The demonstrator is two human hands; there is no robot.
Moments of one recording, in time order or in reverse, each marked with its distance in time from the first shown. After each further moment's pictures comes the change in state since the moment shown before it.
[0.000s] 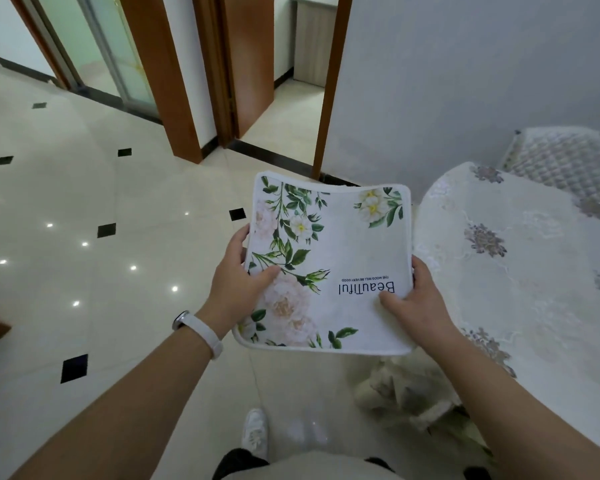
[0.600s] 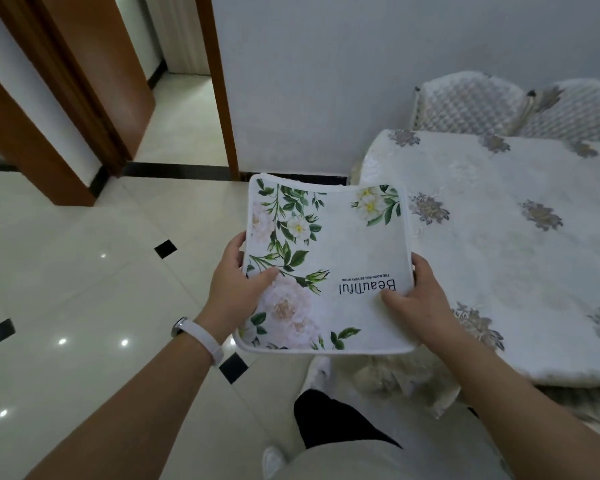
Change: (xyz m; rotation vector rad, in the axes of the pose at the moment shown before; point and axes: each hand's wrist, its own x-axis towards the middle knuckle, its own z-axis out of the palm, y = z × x) left_hand 0.161 0.001 0.071 -0.044 -0.377 0.006; right_hand 0.060 0.014 -0.007 0.038 0.294 0.265
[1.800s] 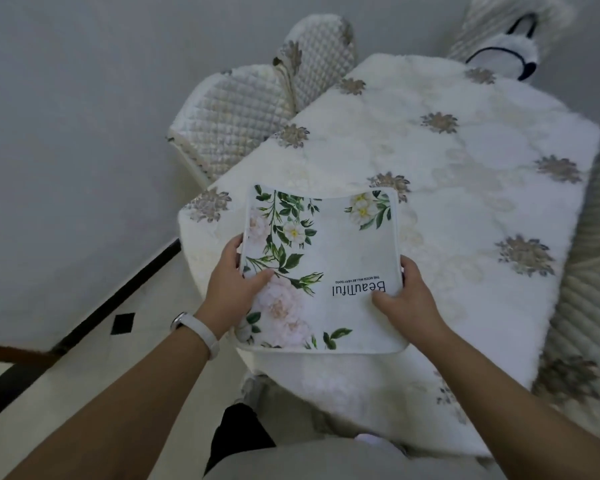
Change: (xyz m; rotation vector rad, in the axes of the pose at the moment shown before) left_hand 0.403 0.073 0.369 0.223 -0.911 0.198; right_hand 0.243 0.079 -0.107 0.259 0.675 0.584
